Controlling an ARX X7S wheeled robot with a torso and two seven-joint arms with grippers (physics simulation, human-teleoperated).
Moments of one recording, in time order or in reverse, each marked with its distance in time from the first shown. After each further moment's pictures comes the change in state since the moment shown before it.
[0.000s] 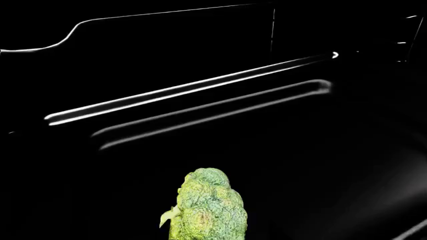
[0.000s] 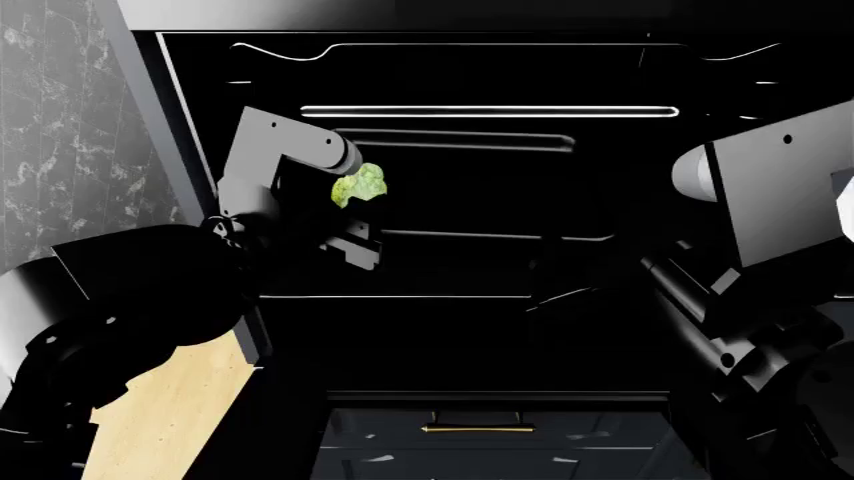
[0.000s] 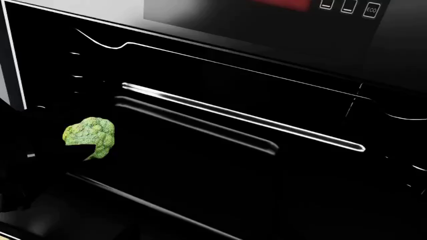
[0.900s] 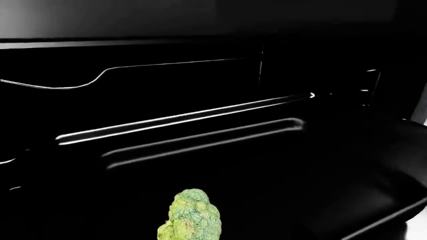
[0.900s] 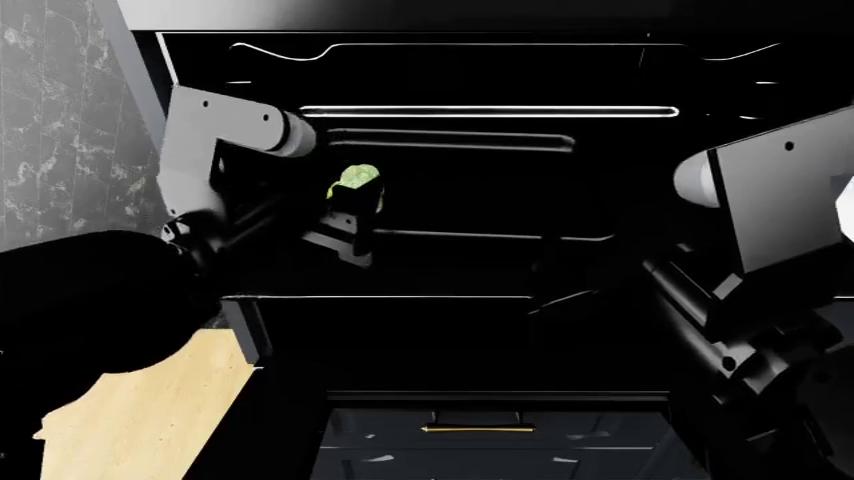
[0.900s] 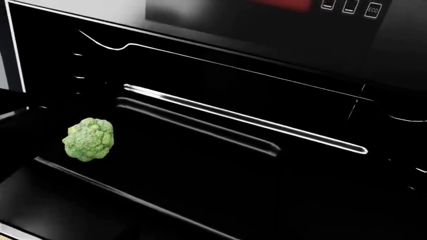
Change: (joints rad) left arm 0.046 -0.075 -0.149 0.177 -0.220 -0.020 -0.126; right arm -0.029 0.018 0.008 -0.011 -0.048 -0.012 -0.055
